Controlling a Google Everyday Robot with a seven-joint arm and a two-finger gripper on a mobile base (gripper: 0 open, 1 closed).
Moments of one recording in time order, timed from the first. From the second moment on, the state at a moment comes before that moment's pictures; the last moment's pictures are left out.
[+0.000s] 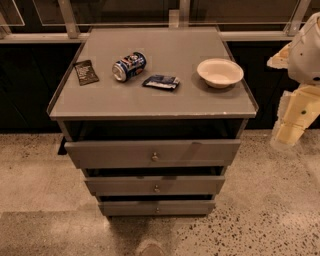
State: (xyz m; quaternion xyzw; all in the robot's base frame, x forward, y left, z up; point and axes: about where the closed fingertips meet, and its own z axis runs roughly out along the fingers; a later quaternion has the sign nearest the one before) arm 0.438 -0.217 0.976 -0.60 0.78 -0.03 0.16
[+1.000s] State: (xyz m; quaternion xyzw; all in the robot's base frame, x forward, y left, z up) arm 0.402 -0.214 0.928 -0.59 0.78 -0.01 0.21
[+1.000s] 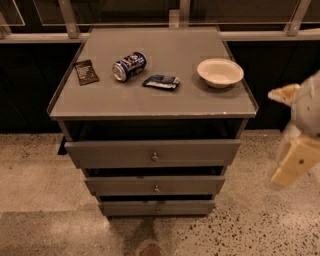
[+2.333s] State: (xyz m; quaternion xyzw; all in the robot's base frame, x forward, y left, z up) arm 0.359 -0.158 0.685 -0.49 0.81 0.20 0.26
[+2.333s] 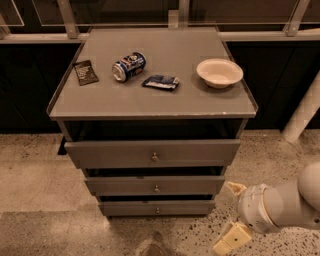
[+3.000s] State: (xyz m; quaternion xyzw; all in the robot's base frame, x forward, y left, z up) arm 0.398 -0.145 0.568 -0.45 0.80 0.27 0.29
